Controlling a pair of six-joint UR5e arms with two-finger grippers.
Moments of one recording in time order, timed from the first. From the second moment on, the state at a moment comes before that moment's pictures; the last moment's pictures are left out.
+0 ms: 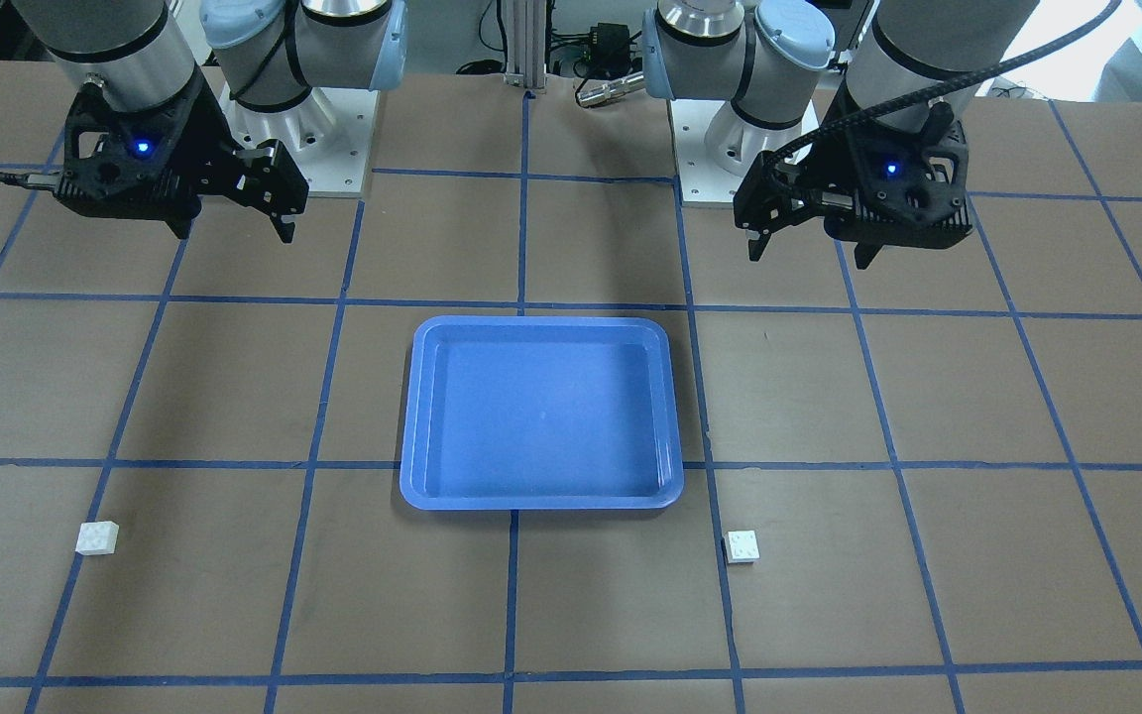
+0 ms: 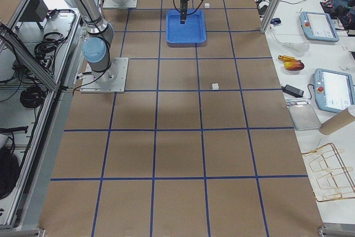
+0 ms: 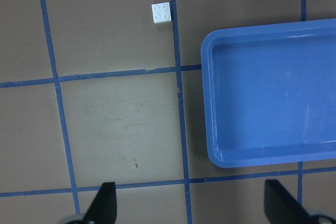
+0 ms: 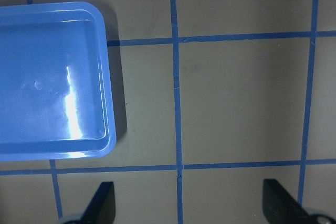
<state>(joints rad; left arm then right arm) -1.56 -1.60 -1.49 -1.65 1.58 0.08 1.54 -1.64 1.67 -1.56 -1.55 0.01</state>
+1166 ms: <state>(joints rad) -1.56 -1.62 -1.49 -1.64 1.57 0.08 1.54 -1.62 1.67 -1.57 -1.55 0.01</state>
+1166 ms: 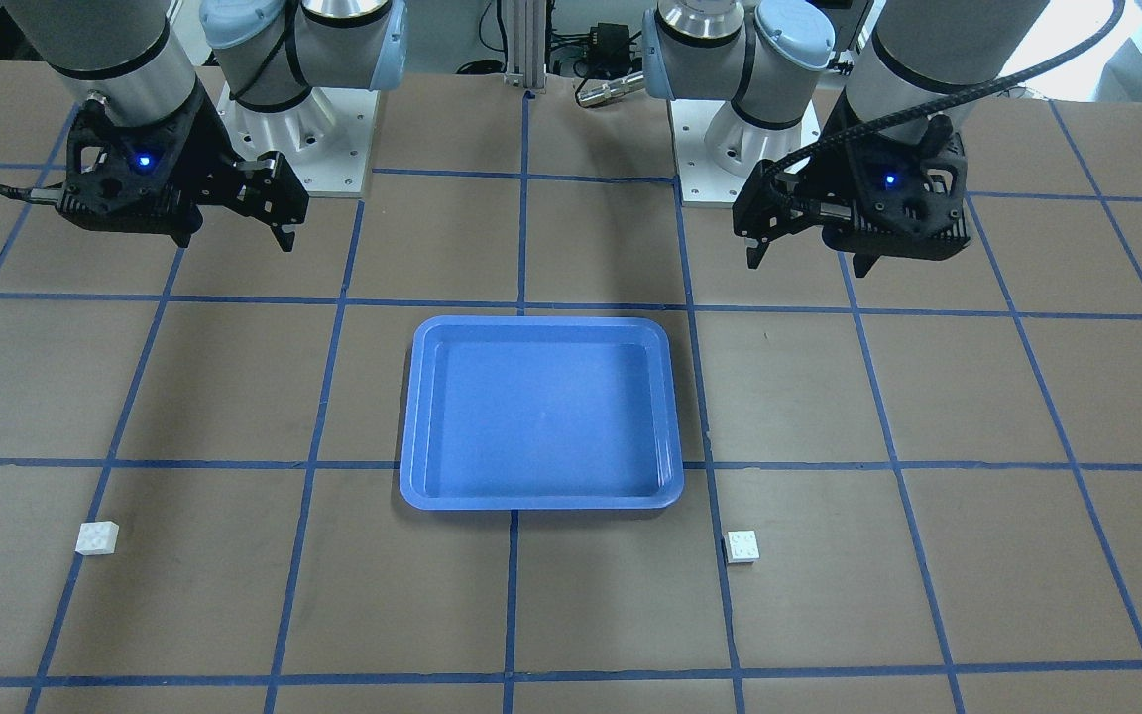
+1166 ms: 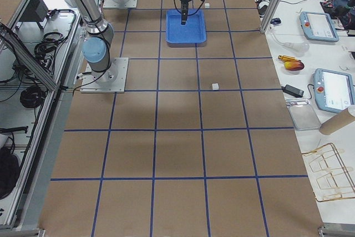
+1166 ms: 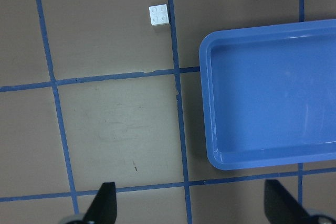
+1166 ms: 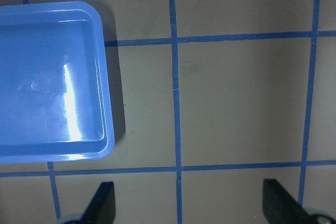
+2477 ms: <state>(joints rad) -1.56 -1.99 -1.40 -1.34 1.57 0.08 1.53 -1.60 1.66 -1.58 -1.54 -0.03</state>
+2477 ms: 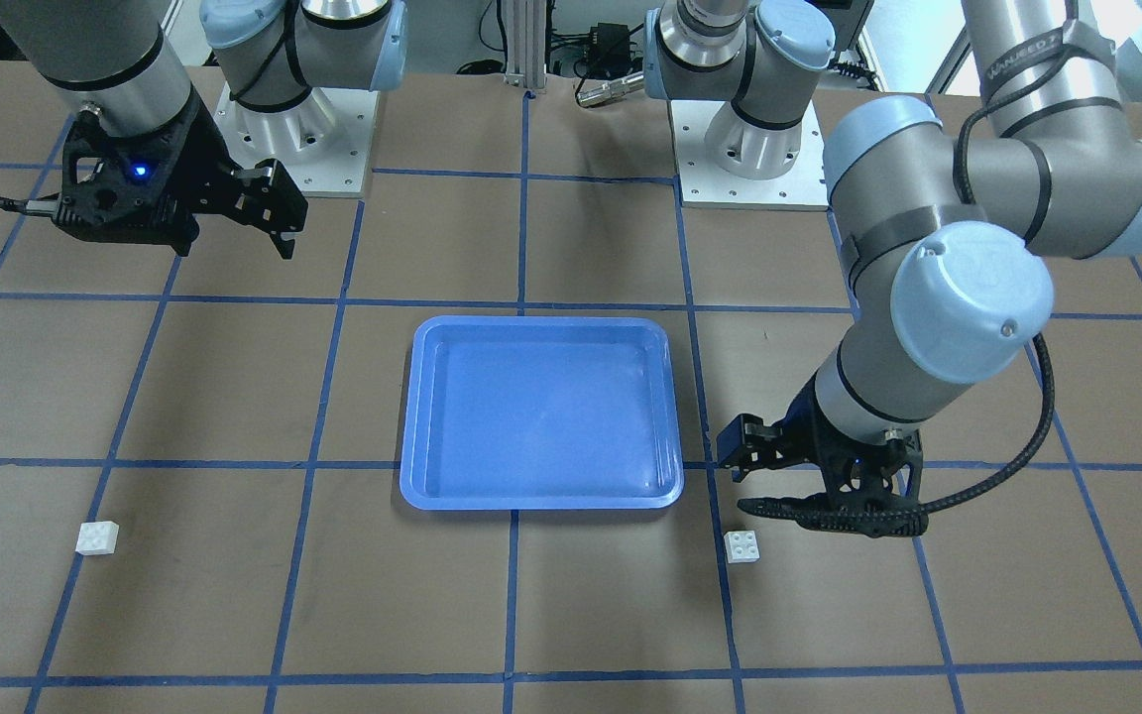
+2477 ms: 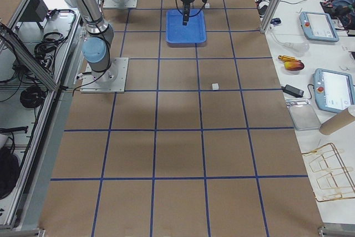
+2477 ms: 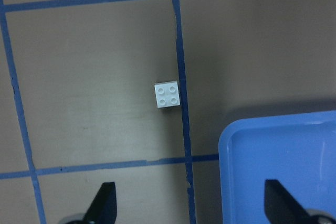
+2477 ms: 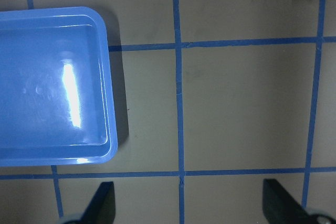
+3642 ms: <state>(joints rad) -1.56 -2.15 -1.57 -1.01 1.58 0.06 1.13 -1.43 1.65 -1.71 -1.43 -1.20</state>
